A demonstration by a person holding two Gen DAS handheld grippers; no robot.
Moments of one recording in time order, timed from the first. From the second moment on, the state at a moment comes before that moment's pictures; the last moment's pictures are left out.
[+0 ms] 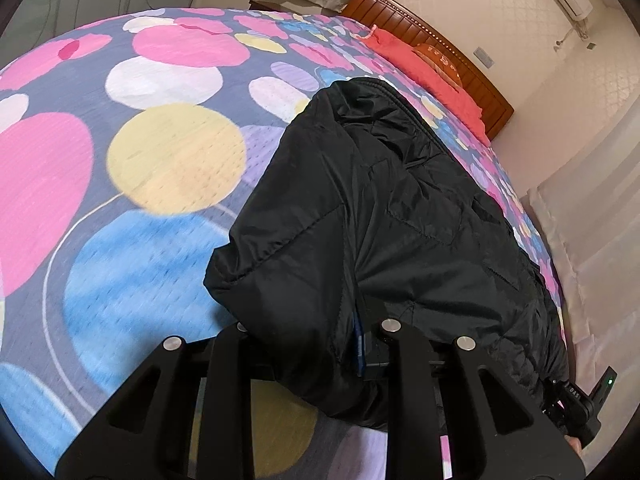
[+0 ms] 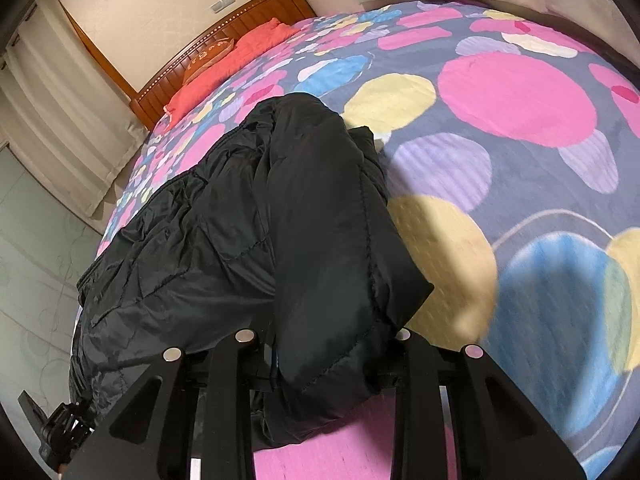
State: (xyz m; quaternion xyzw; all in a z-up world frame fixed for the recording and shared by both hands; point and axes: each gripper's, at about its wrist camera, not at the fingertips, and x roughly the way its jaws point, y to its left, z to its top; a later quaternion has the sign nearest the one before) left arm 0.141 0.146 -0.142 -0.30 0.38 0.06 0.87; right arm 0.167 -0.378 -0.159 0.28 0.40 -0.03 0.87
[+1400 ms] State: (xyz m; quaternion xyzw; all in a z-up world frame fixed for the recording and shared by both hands) left arm 0.097 0.180 -0.138 -0.31 0.40 0.06 0.86; right arm 0.102 -0.399 -0.161 0.29 0.42 -0.02 0.86
